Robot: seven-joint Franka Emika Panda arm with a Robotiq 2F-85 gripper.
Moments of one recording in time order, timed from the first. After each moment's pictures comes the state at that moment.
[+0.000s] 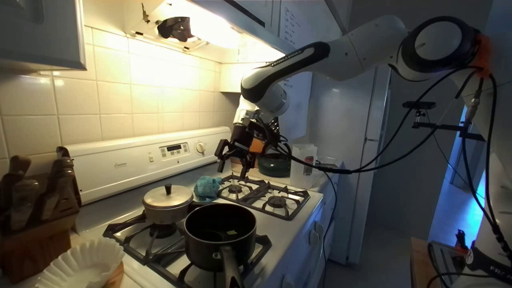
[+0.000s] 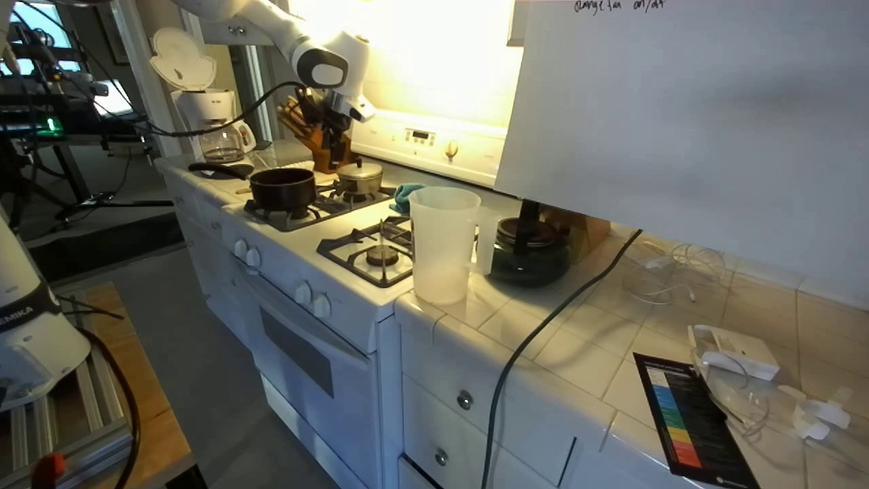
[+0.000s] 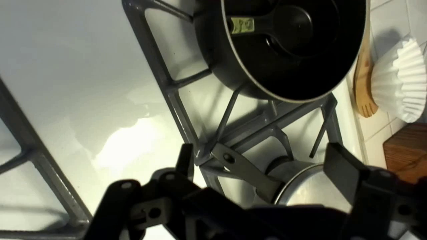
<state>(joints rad) 0.03 0.49 0.06 -1.60 0.46 2.04 0.19</state>
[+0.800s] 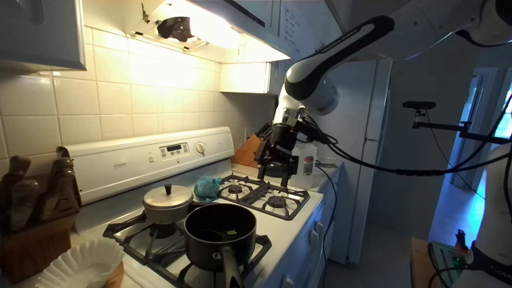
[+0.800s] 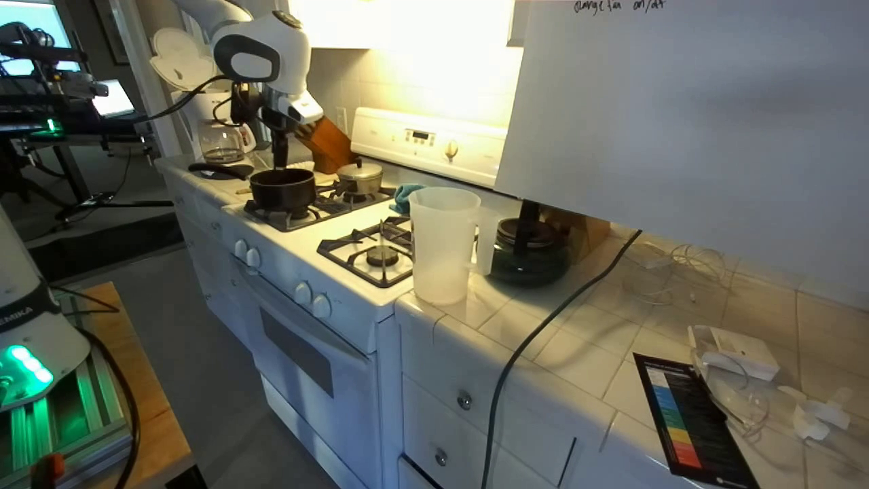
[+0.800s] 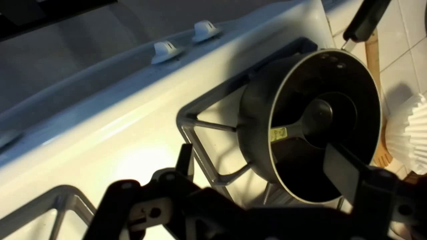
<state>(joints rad) 0.04 0.04 0.07 -2.21 0.54 2.19 0.19</state>
